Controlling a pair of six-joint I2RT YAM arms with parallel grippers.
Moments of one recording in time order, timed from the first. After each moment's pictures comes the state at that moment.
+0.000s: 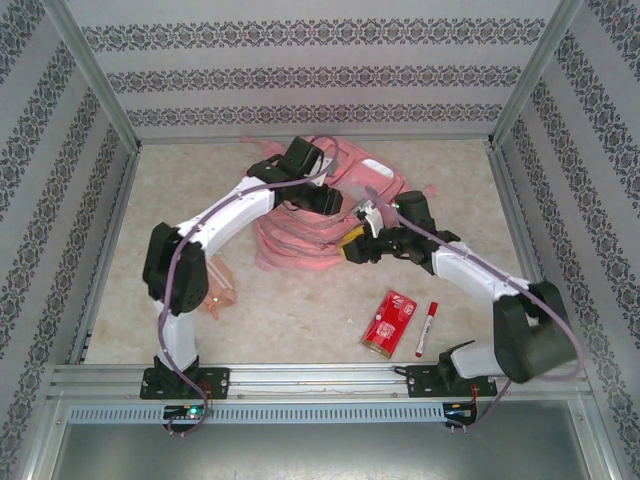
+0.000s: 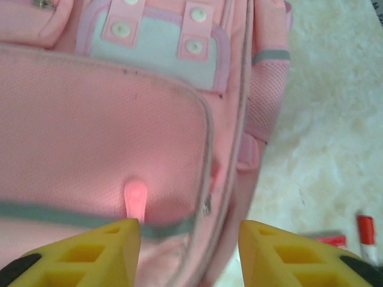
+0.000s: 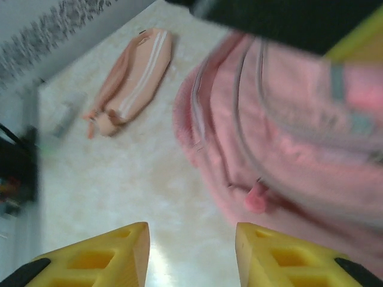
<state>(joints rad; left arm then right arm) -0.56 1.92 1.72 -0.72 0.28 -0.29 0.36 1.36 0.78 -0.11 -0.80 -0.17</state>
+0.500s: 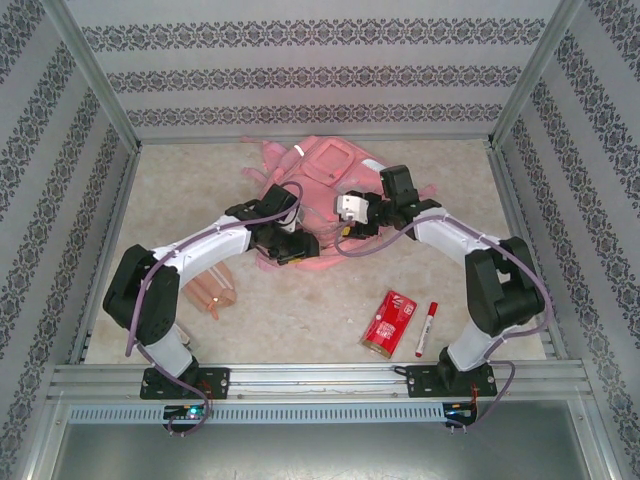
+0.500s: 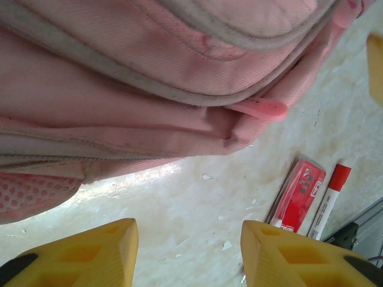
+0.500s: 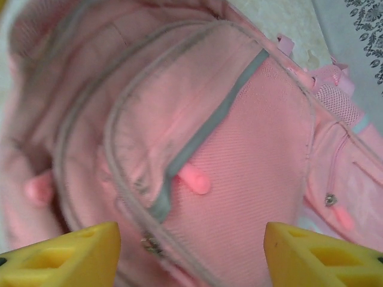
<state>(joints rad) -0.56 1.67 1.19 -0.62 0.40 -0.71 0.35 1.69 1.09 -0.21 -0.58 -1.10</state>
